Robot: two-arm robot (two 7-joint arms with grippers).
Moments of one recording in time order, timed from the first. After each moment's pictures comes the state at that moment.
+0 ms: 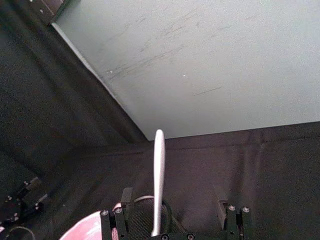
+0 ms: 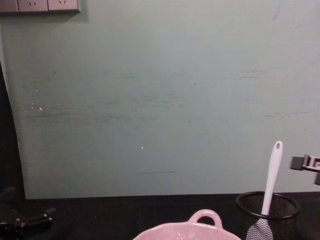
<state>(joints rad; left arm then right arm) -0.20 0.60 0.45 -1.41 -0.25 -0.12 0.03 0.32 0.55 -0.26 -1.32 0.97 0.30 0.45</state>
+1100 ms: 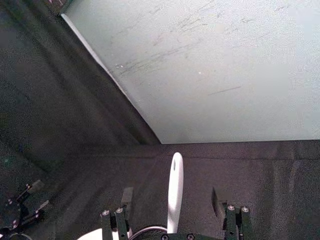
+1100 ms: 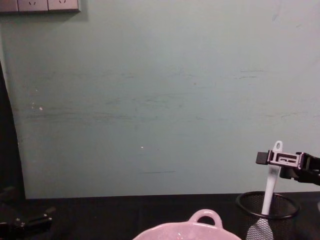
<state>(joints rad) -0.20 0.60 0.45 -1.41 -0.25 -0.12 0.03 0.51 0.48 -0.40 -1.12 0.96 0.27 0.50</state>
